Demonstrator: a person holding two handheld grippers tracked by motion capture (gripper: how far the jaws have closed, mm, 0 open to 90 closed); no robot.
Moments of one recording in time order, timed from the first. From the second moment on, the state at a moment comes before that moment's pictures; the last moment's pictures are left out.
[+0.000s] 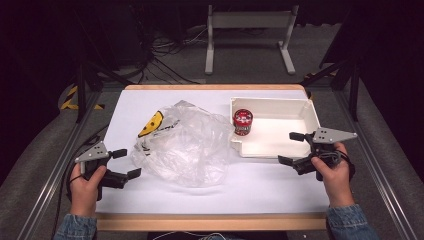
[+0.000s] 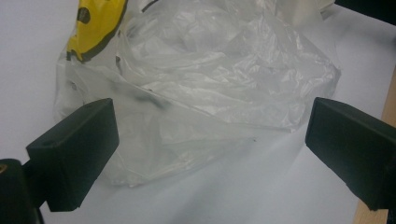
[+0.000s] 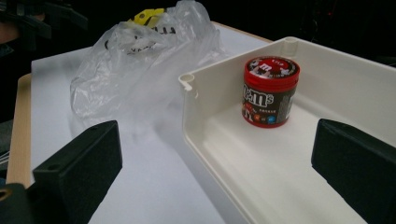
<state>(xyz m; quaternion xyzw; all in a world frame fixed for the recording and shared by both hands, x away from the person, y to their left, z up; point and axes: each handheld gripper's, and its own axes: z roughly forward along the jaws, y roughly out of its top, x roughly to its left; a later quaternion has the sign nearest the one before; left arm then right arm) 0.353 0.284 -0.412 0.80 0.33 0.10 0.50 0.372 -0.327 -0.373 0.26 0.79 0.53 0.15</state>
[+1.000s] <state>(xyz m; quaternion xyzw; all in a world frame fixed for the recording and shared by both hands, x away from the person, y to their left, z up) 0.360 0.289 -0.441 0.79 0.33 0.09 0.50 0.379 -0.318 -0.442 0.35 0.80 0.47 0.13</state>
